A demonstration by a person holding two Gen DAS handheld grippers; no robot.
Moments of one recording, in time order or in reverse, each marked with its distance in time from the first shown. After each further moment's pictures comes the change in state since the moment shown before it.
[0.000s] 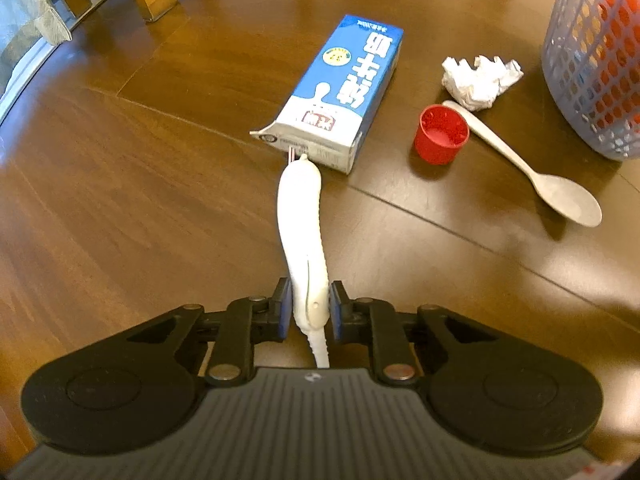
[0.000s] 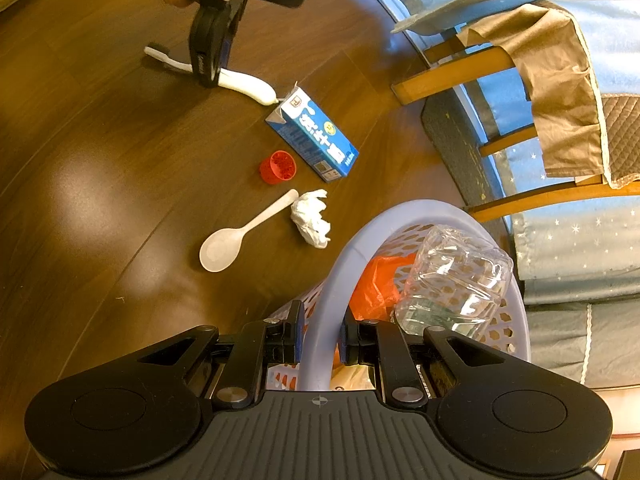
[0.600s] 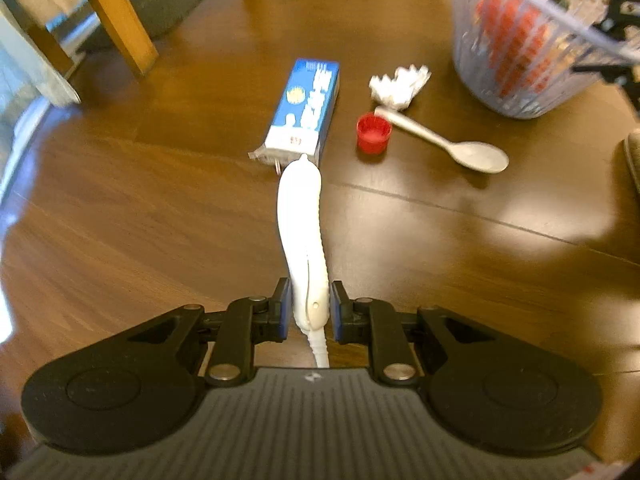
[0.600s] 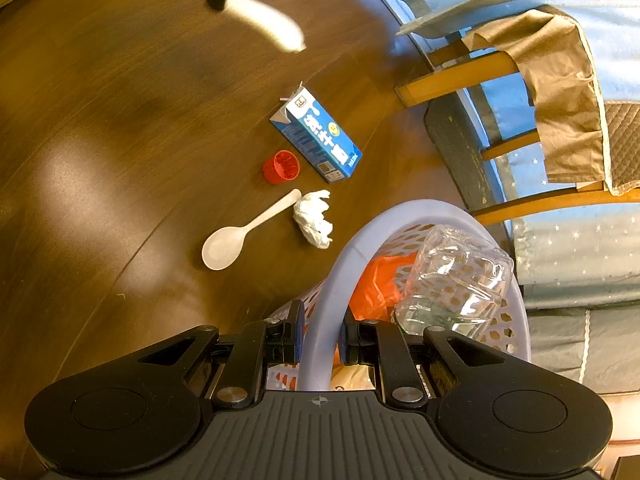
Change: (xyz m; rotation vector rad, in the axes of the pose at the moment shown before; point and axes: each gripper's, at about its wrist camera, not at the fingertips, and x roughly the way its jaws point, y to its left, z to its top) left arm -0.109 0.003 -0.024 0.185 -0.052 -0.035; right arm -0.001 0.003 -0.002 -0.025 -0.006 0.000
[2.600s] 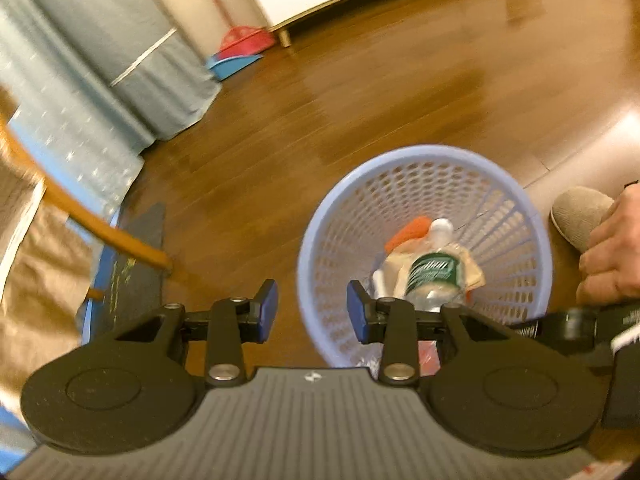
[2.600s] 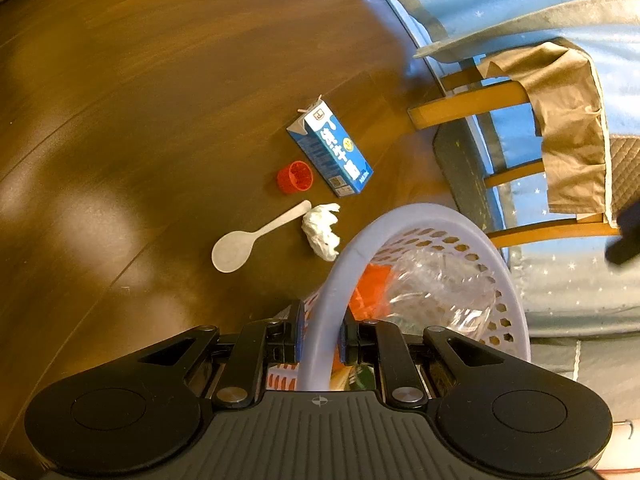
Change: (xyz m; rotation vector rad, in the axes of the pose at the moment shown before) left arm -0.126 -0.125 0.219 0.609 -0.377 -0.002; right arm 0.000 0.015 -0.004 -0.086 -0.050 -0.014
